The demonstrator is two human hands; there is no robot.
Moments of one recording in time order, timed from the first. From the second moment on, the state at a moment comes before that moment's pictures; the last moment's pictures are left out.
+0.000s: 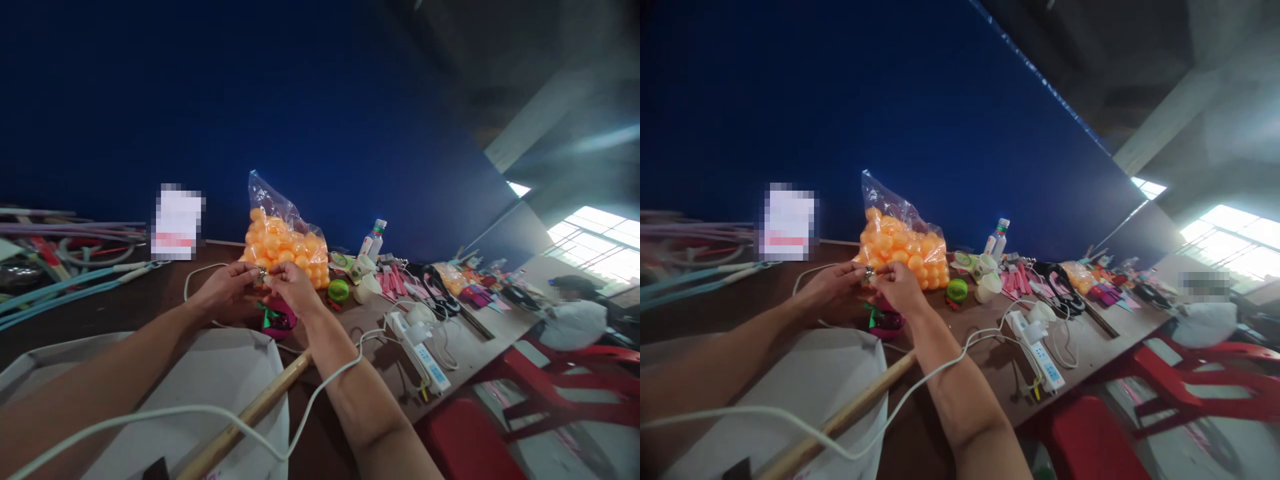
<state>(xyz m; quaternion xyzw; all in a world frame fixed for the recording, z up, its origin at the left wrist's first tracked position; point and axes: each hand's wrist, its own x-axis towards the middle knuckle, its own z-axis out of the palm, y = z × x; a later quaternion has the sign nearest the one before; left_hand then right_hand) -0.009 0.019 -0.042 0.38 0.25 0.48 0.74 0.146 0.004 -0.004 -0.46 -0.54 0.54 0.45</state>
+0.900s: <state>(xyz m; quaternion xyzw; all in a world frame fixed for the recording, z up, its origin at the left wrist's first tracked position) -0.013 0.015 -0.029 0.33 0.26 0.54 0.73 0.142 0.000 -0.004 -0.40 -0.52 0.58 0.49</state>
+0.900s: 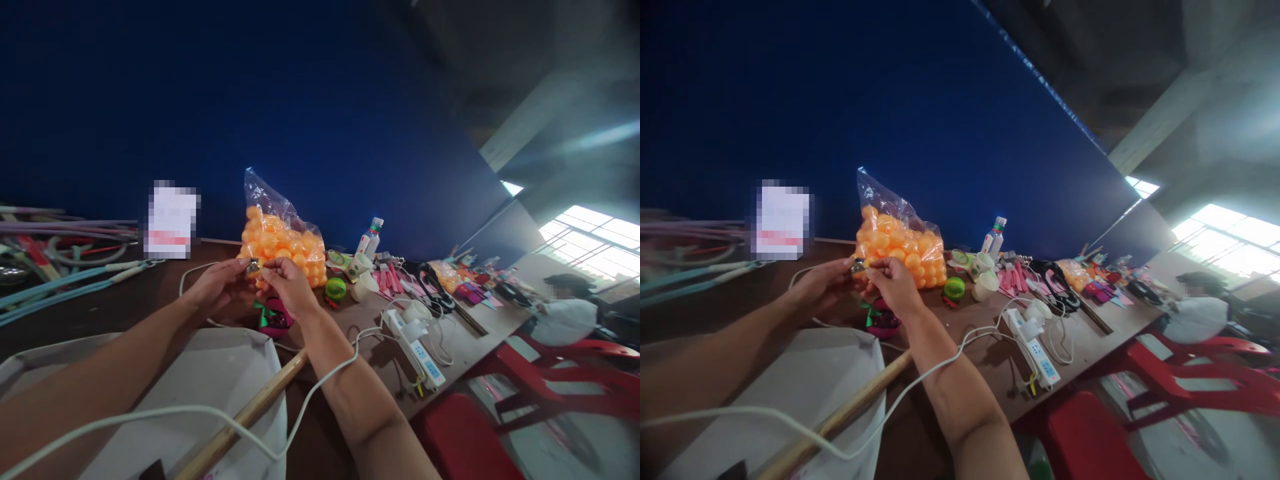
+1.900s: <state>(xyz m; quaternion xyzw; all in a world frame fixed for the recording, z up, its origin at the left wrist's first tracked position) -0.021 0.028 -0.031 0.16 0.27 0.60 0.73 0.114 -0.081 0.029 -0.13 -0.95 0.15 -0.23</state>
